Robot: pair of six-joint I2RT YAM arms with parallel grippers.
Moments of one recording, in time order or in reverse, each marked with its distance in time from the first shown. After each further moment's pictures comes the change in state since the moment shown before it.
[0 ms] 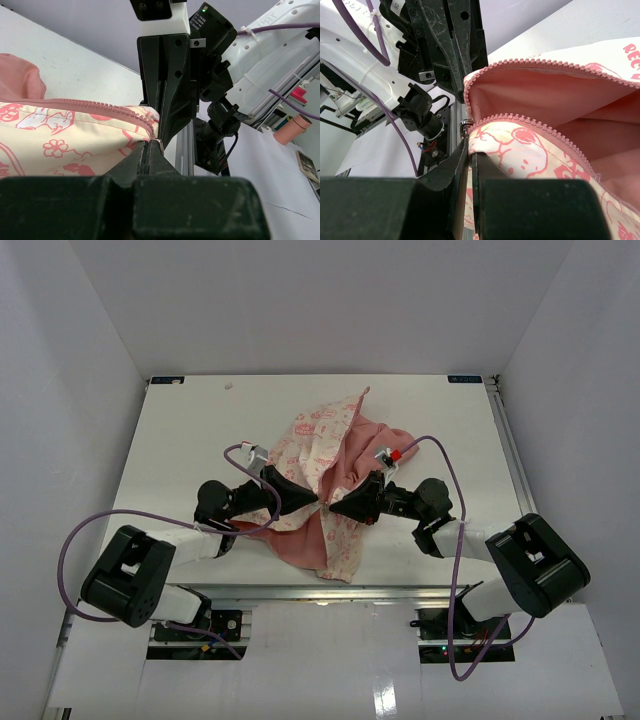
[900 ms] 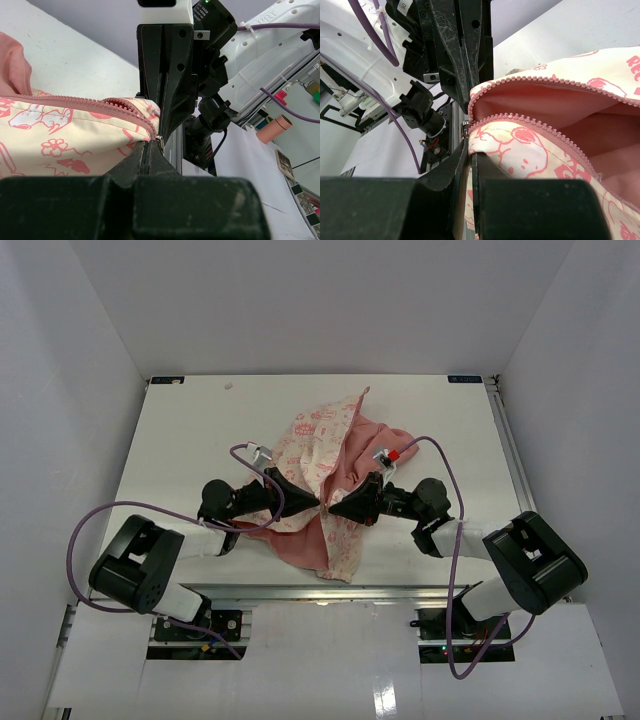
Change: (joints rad) left arm -0.001 0.068 0.000 0.032 0.030 -0.069; right arm 0.000 0.016 0.000 -0.002 -0.007 0.011
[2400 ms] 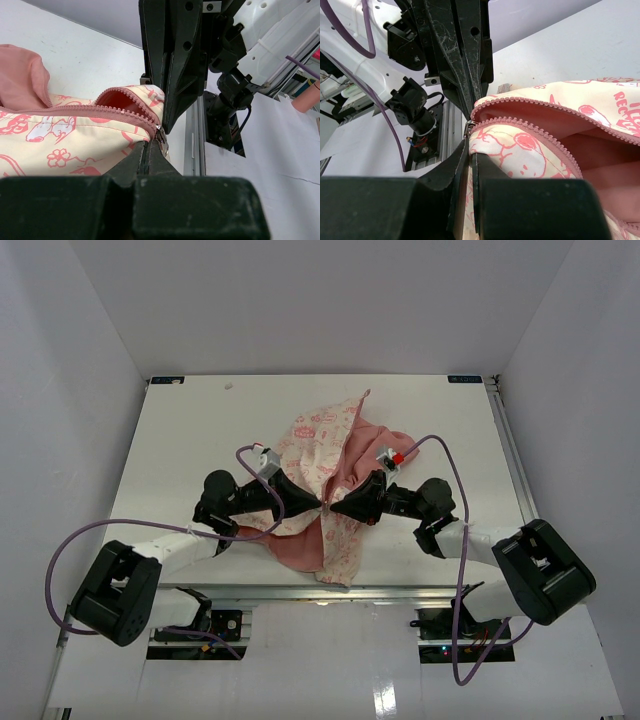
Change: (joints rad) left arm -0.033 -0.178 0.061 -0.401 0.020 0.339; right arm -0.003 -0.063 0.006 -0.018 -0.015 -0.113
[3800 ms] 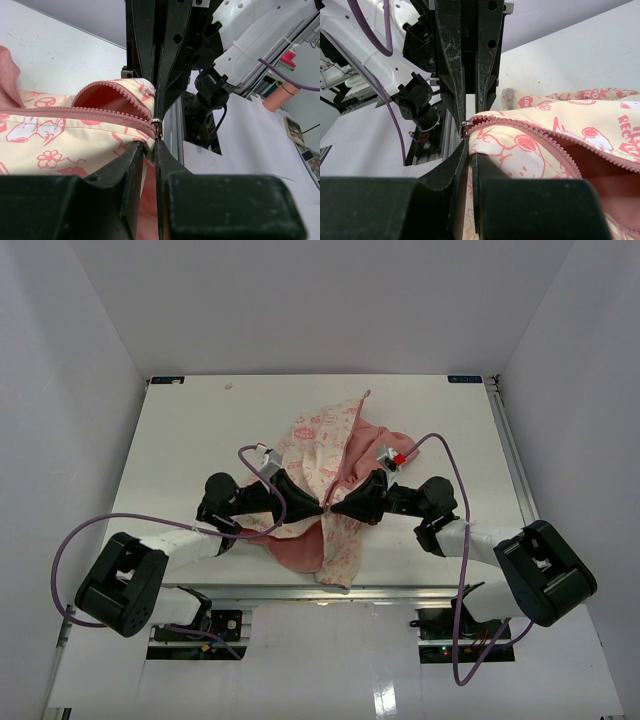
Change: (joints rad) left arm -0.011 0.052 -0.010 0.132 0.058 -0.144; right arm -0.008 -0.007 0.014 0.011 -0.059 -0.019
